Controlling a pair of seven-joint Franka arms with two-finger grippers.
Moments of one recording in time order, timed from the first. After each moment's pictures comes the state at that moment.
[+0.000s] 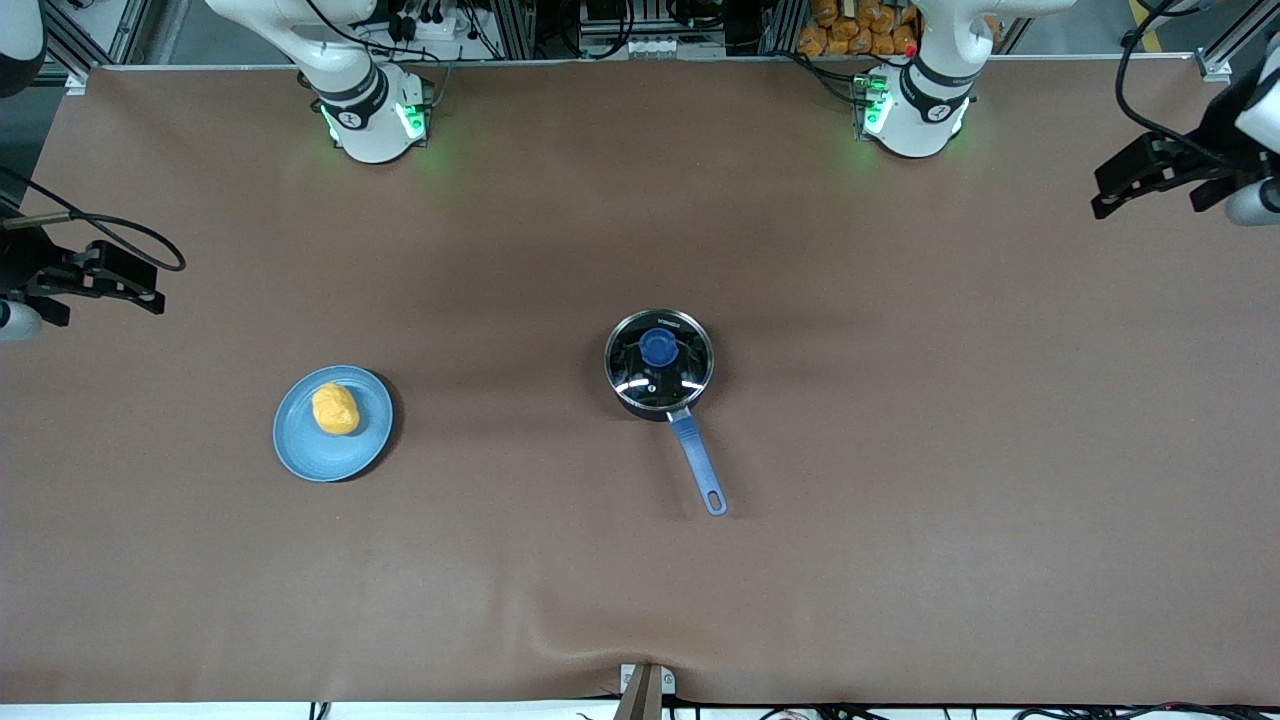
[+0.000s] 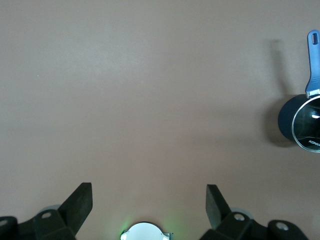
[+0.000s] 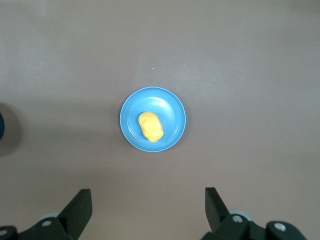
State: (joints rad) left arm -0.10 -0.02 -0.02 -1.44 0.02 1.37 -0.17; right arm -0.03 0.15 0.05 -1.35 -0.02 1.50 -0.13
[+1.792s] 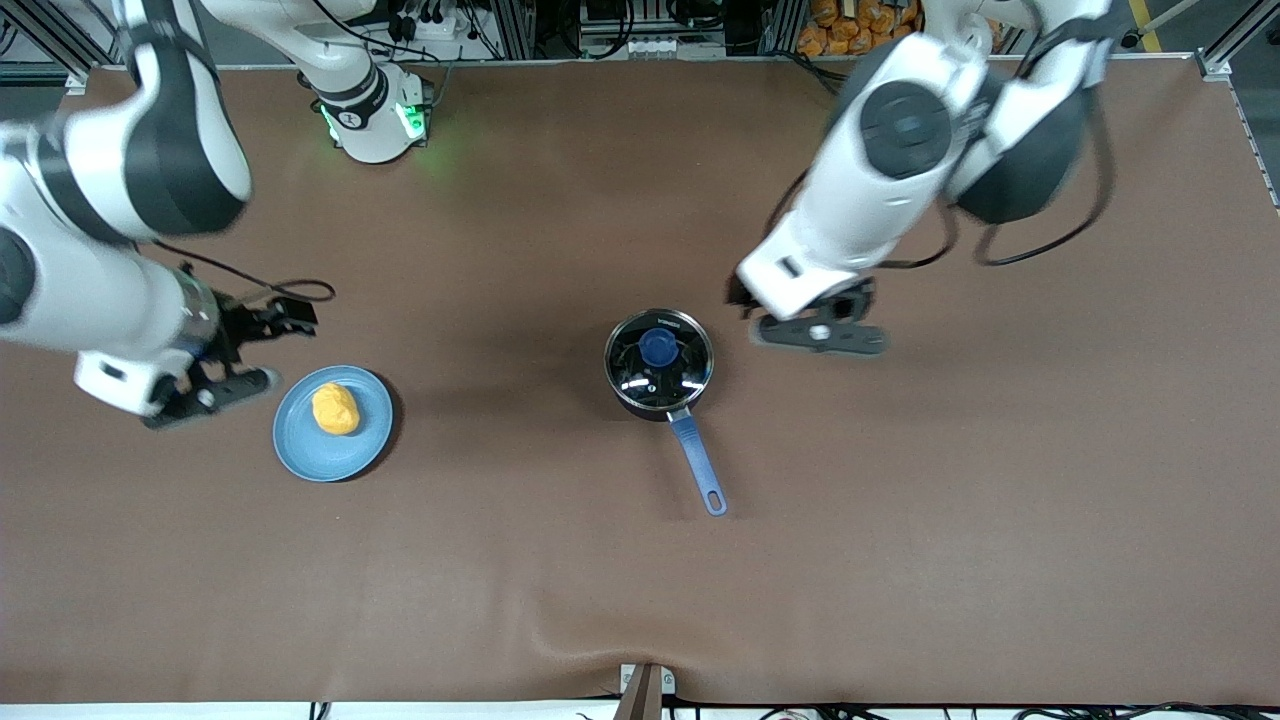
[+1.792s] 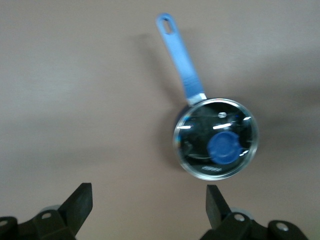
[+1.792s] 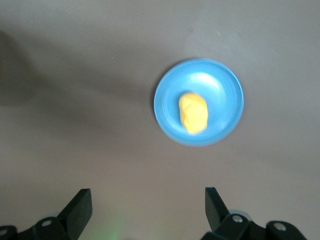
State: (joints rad) left arm -0.54 0.36 -0.09 -1.45 -0.04 1.83 -0.50; right arm 0.10 0.36 0.06 -1.45 -0.02 1.56 -0.29
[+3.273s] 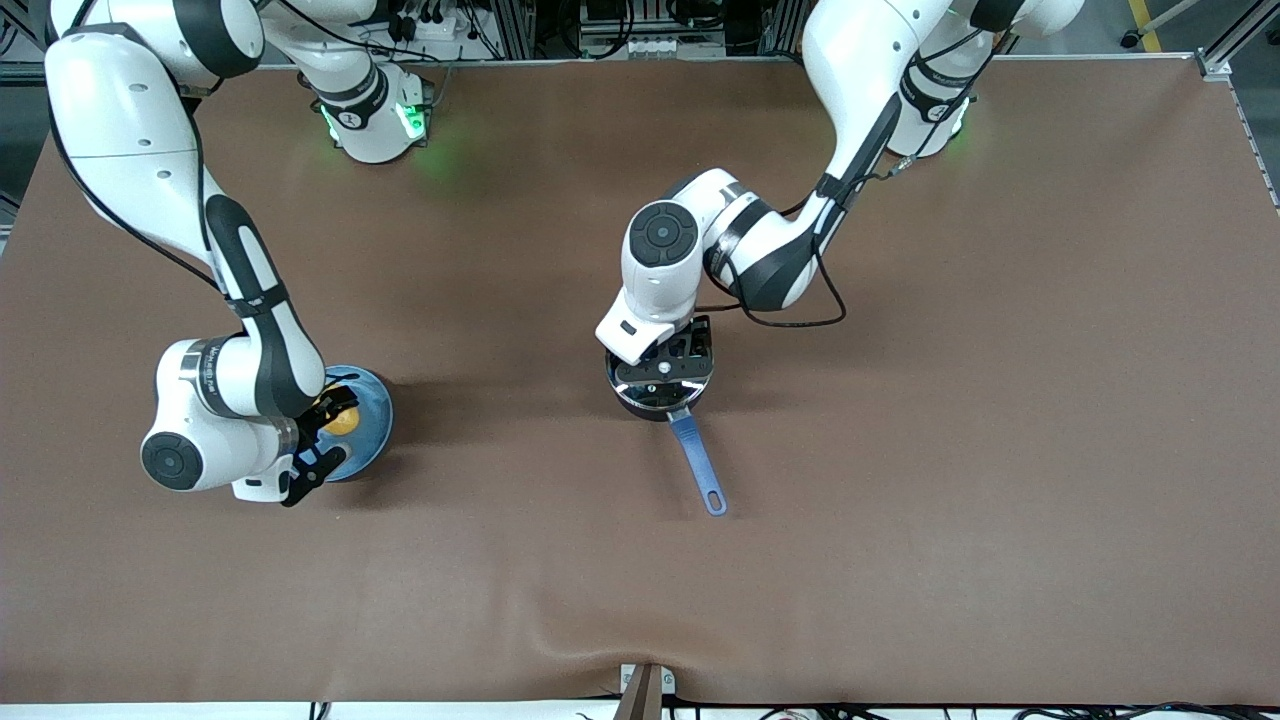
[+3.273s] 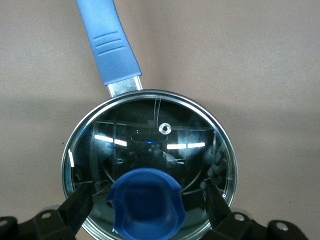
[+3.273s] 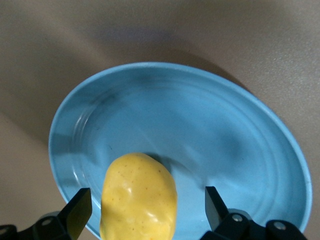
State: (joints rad) left arm -0.72 0.67 -0.08 -1.45 0.03 2.13 -0.87; right arm -0.02 0.74 0.04 -1.56 0.00 1.91 -0.69
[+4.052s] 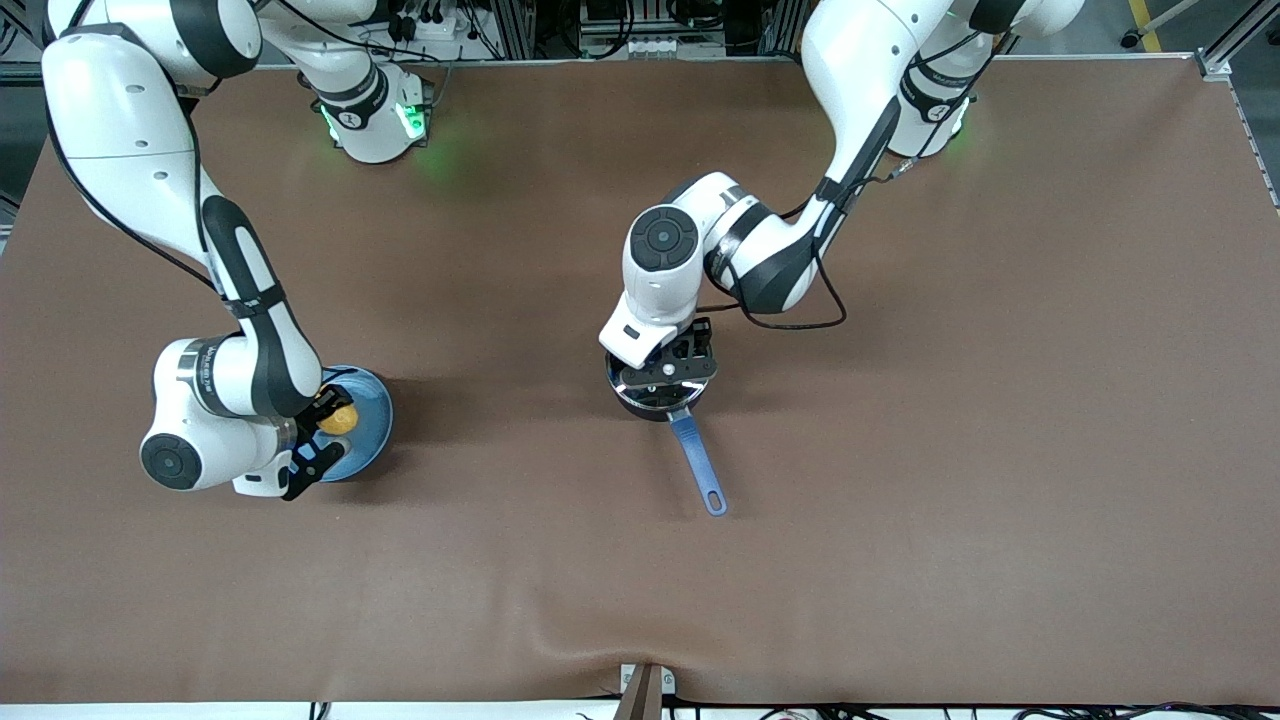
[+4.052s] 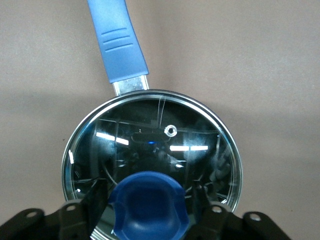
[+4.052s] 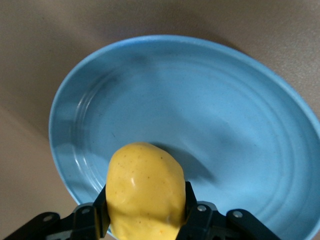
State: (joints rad) left arm -0.72 0.68 -0.08 -1.45 0.03 2.13 -0.91; right arm -0.03 0.74 0.04 -1.57 0.00 1.88 -0.69
